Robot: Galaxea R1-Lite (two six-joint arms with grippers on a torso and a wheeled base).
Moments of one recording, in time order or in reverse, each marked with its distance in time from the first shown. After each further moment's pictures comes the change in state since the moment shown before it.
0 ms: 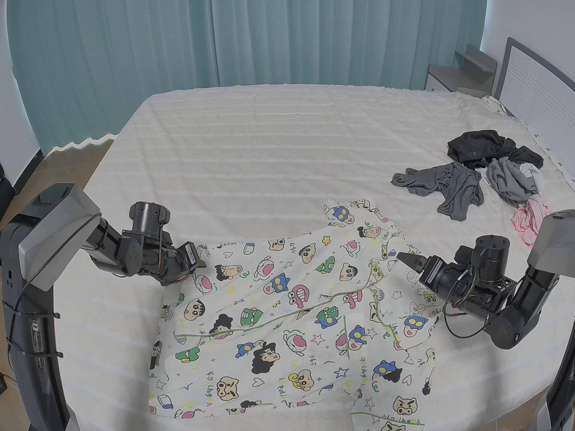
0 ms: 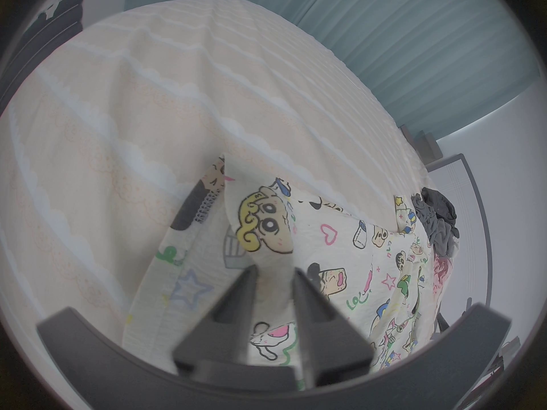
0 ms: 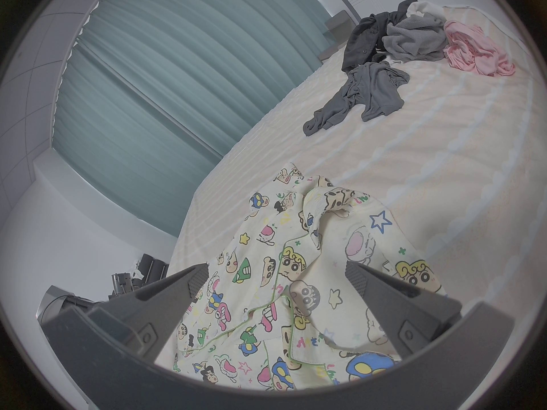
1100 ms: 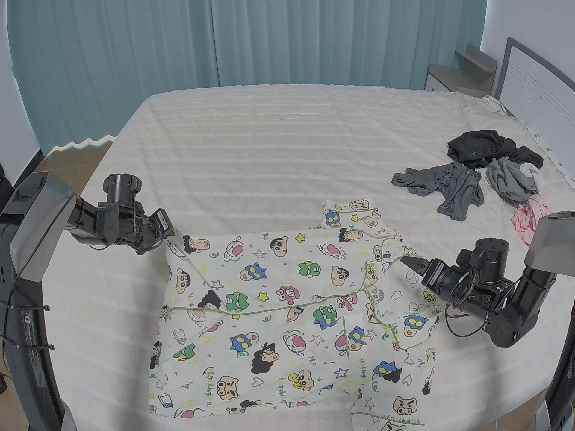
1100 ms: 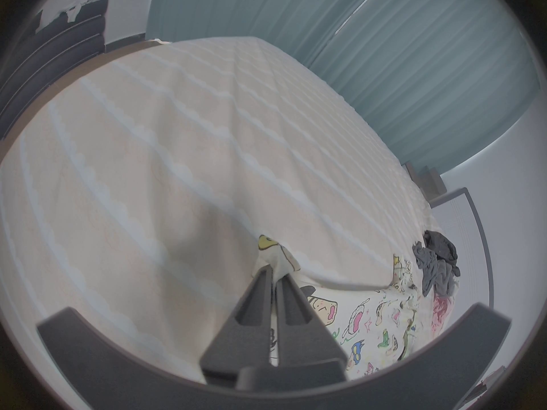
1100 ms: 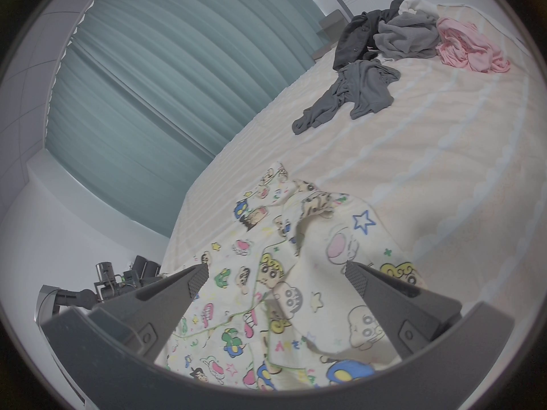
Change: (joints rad) left arm 0.130 -0.003 -0.213 0.104 0.029 0.000; right arm -0.031 0.034 -0.004 0.001 -0.001 -0.006
